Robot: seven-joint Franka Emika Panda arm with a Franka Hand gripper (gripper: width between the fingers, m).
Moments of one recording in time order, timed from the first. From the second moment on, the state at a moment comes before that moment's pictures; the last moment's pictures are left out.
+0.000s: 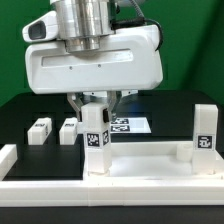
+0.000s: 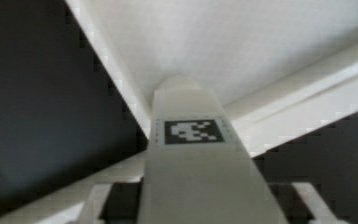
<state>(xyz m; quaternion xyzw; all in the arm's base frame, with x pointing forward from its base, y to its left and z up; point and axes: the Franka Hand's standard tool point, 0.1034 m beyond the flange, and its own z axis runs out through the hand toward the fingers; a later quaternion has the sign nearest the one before) 0.632 -0.057 0.110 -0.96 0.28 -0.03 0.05</state>
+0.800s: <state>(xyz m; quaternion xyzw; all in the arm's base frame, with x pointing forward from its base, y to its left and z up) 0.628 -0.050 0.107 -0.73 0.67 0.02 0.13</state>
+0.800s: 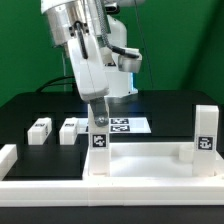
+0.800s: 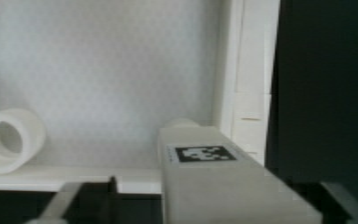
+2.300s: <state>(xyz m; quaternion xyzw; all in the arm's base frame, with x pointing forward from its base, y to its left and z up) 0.642 -0.055 0.118 -0.98 0.20 -0.02 0.07</state>
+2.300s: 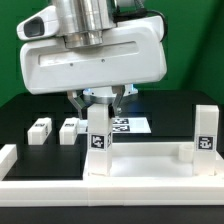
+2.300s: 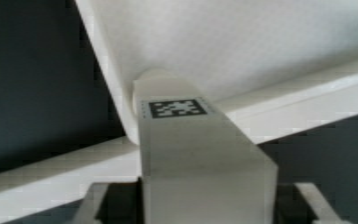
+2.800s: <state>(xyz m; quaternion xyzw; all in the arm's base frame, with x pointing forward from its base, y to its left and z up) 0.639 -0.055 0.118 -0.78 0.62 0.04 0.10</state>
